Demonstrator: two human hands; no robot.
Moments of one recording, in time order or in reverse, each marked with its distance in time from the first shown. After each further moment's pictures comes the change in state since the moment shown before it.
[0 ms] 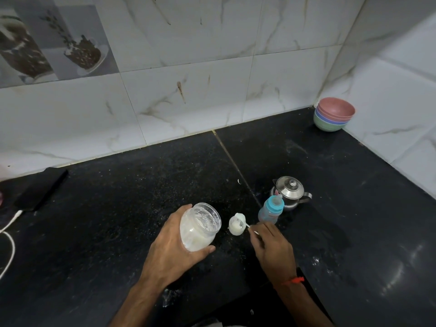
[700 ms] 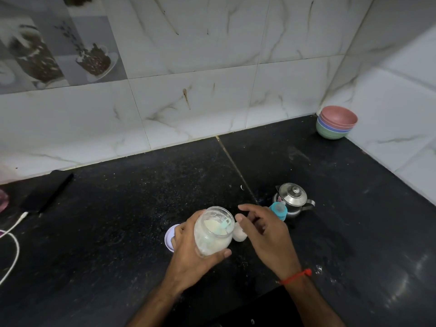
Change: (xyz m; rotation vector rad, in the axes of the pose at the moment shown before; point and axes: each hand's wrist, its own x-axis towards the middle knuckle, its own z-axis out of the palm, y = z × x) left_hand 0.001 0.005 0.032 -0.203 0.005 0.031; right_hand 0.051 -0.072 -0.049 0.482 -0.160 0.273
